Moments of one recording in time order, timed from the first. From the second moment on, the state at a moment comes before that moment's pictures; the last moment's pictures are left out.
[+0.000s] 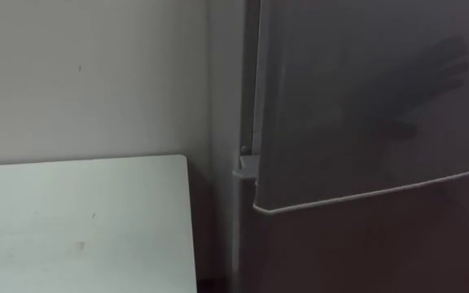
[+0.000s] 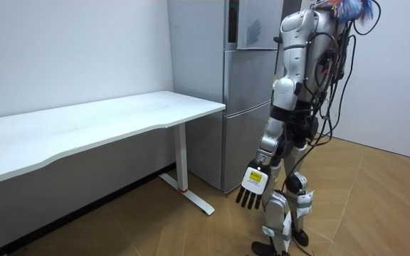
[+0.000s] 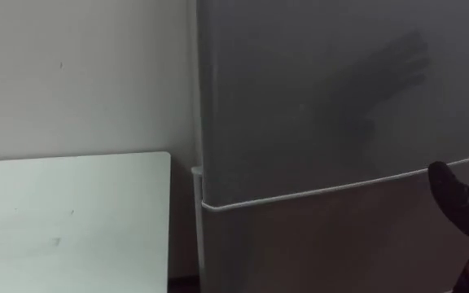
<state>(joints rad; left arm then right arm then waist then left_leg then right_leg) 0.25 0.21 0.11 1.24 -0.31 0.02 -0.01 0.12 -0.32 -0.29 -0.52 -0.12 -0.02 -0.48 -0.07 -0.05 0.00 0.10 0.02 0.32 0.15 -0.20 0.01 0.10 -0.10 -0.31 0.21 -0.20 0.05</state>
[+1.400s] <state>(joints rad) 0.19 0.24 0.09 1.27 -0.26 0.04 -0.03 -0.12 -0.34 -0.09 -0.23 -0.41 -0.03 -0.38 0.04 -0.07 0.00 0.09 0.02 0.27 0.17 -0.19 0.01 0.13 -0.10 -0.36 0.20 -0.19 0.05</state>
